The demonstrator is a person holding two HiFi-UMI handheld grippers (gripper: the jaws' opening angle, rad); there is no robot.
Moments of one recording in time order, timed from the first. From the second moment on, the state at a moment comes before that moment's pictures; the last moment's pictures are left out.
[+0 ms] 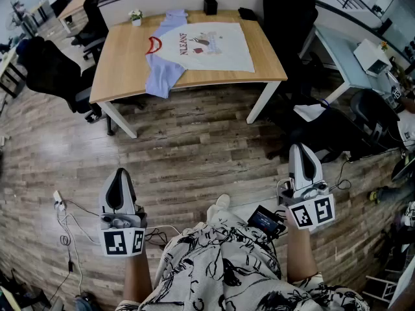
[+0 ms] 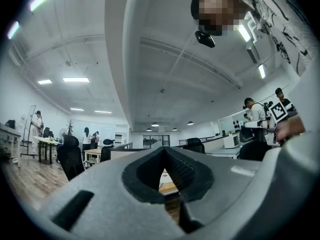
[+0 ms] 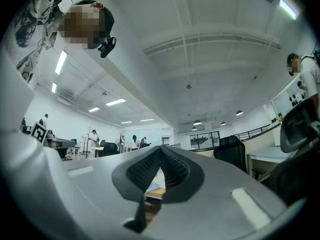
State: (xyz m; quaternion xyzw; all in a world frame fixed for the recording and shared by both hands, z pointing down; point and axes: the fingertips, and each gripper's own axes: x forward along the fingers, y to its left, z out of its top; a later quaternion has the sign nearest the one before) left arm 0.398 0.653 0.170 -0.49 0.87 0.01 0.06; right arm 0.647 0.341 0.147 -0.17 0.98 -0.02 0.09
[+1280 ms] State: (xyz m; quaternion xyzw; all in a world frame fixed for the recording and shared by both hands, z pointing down) left arm 0.362 0.621 0.184 -0.44 0.90 -0.01 0.05; right arm 0.617 0.300 0.161 -0.13 0.99 -0.02 0.10
